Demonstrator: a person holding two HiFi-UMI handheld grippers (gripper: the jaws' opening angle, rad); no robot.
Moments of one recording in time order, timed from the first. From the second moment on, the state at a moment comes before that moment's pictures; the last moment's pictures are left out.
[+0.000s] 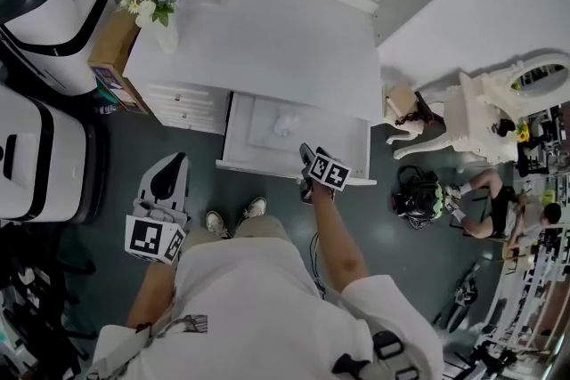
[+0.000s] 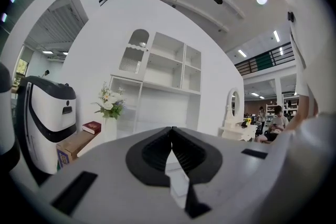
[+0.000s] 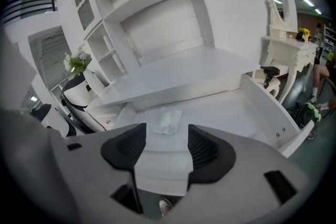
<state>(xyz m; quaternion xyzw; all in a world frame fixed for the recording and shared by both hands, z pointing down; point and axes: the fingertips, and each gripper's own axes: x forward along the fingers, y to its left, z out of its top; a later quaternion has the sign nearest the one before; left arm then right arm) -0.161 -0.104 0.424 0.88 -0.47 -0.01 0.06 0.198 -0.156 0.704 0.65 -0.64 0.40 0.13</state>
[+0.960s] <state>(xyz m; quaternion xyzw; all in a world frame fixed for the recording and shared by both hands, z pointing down) -0.131 -0.095 0.418 0.91 -0.41 -0.02 0.02 0.202 -0.100 0.607 0.65 -0.67 0.36 -0.05</state>
